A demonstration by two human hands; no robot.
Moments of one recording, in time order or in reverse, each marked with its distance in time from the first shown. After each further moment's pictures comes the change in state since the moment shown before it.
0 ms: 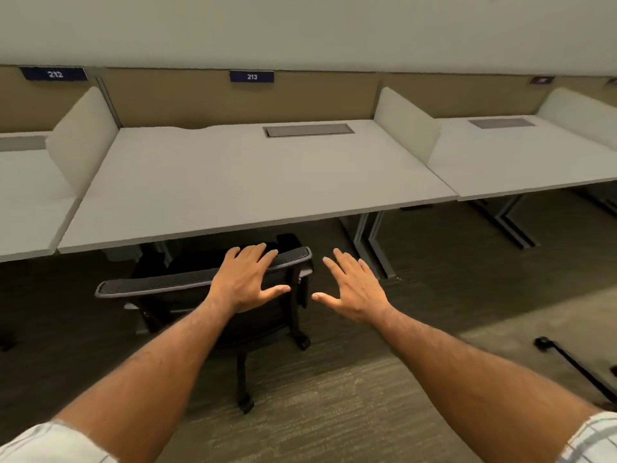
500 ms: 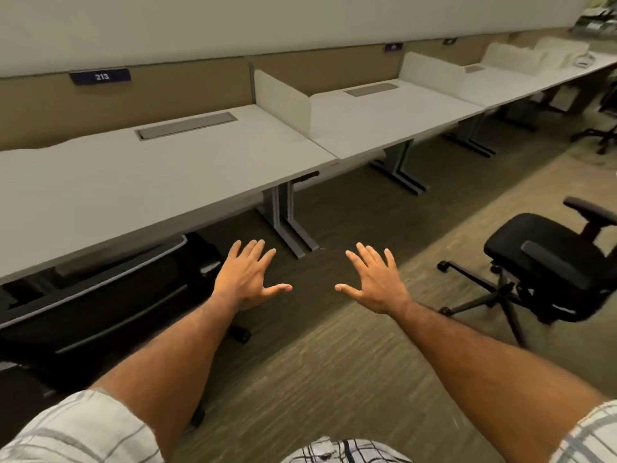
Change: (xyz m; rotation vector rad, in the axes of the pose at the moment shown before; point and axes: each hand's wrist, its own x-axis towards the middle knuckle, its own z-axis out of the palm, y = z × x) left_hand 0.033 0.239 -0.013 0.065 -0.036 0.290; right_hand -0.227 0.183 0.007 -0.033 0.053 0.435
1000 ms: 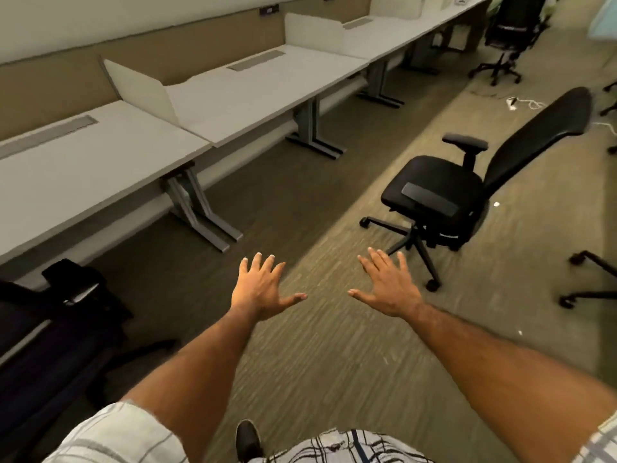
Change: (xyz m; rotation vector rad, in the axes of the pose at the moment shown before) left_hand 0.066 0.367 -0.020 -0.061 -0.136 0.221; right_hand -0.209 0.313 0.034 0.031 -0.098 0.264
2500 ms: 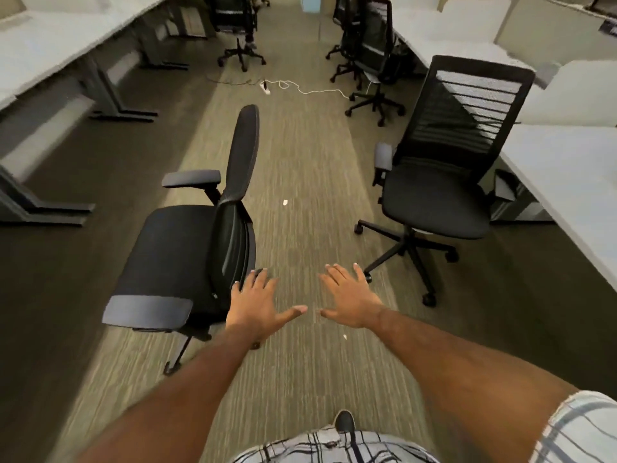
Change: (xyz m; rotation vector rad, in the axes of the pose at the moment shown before) left_hand 0.468 0.701 -0.107 -0.125 -0.034 0.575; right_hand -0.023 0.721 -0.001 0.107 -0.086 0.489
